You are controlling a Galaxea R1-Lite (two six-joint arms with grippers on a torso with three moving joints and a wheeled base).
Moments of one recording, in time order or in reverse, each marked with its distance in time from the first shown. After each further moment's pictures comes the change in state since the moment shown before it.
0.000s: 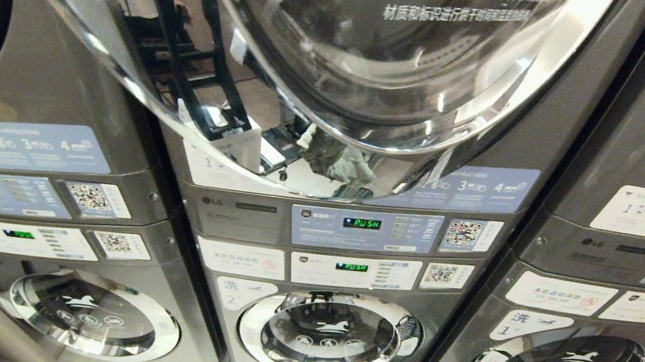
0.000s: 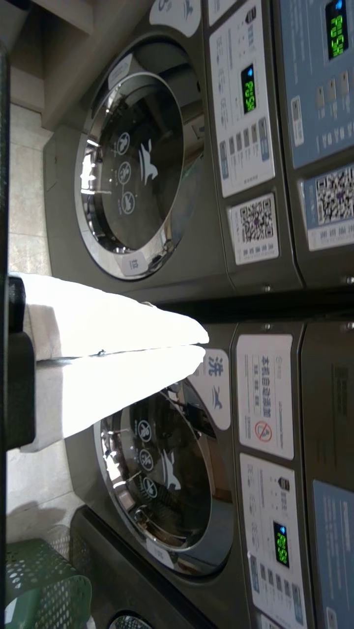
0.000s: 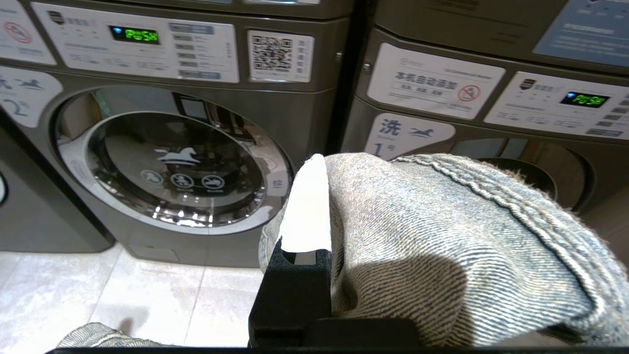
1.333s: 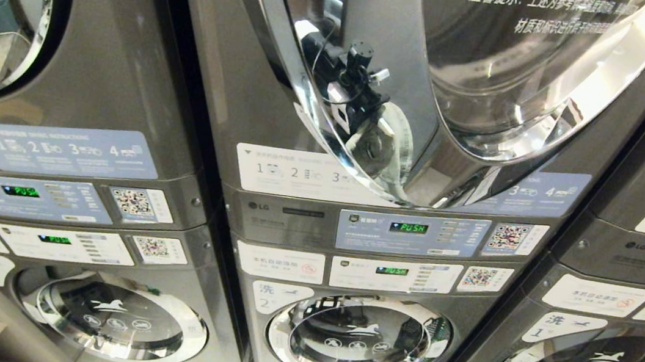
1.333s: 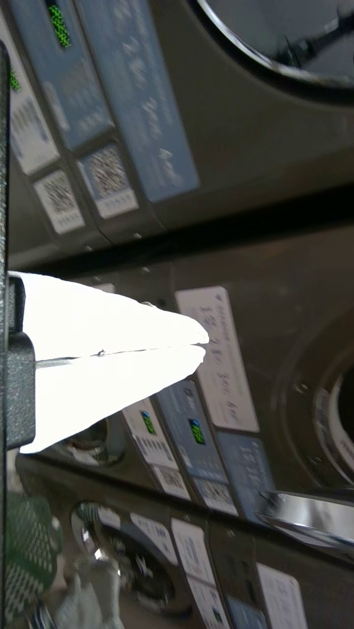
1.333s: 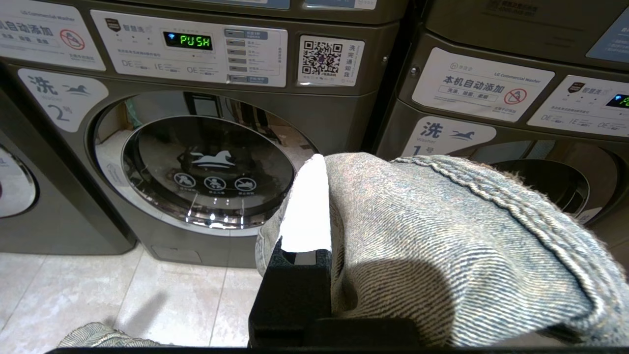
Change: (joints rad) left arm -0.018 0.442 -0.659 -0.046 -0.371 -0.004; right arm 0.000 0.000 -0.001 0.002 -0.005 0.001
